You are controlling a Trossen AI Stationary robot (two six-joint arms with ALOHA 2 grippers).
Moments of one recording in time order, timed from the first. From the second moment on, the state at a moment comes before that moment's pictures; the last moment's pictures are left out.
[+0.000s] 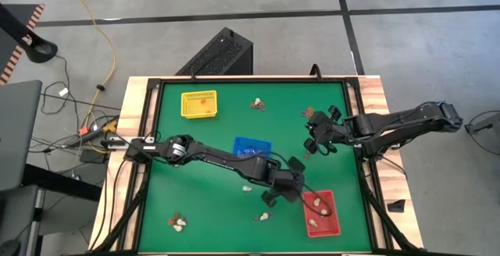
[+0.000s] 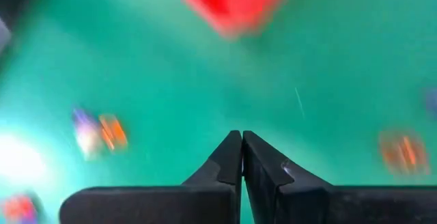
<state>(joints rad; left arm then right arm) -0.24 2.44 2.30 -0.83 -0.17 0.60 0.12 0.96 0.76 -0.73 0.60 0.56</state>
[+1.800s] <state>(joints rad) -0.32 1.99 1.33 -0.37 -0.11 -0.09 0.50 0.97 0.68 -0.69 0.63 0.83</state>
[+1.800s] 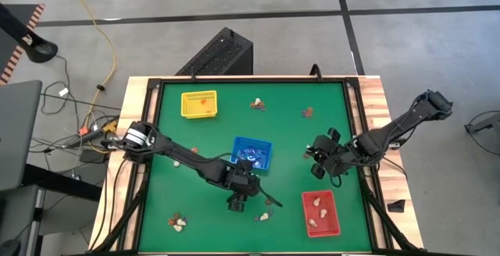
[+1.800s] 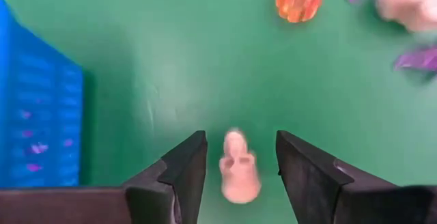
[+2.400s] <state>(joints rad) -0.31 2.02 1.33 -0.39 -0.11 -0.09 0.50 0.97 0.67 -0.69 0.63 0.83</state>
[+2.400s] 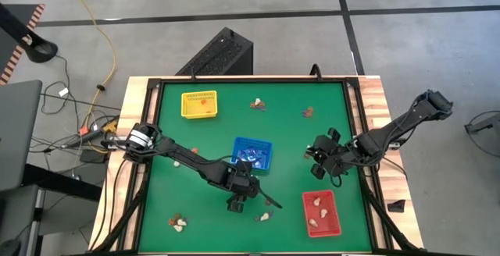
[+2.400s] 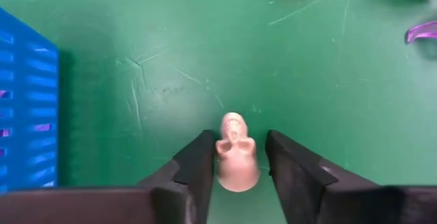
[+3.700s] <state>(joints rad) -0.27 2.48 2.03 0.16 0.06 0.21 0.50 0.97 0.67 -0.68 0.63 0.83</state>
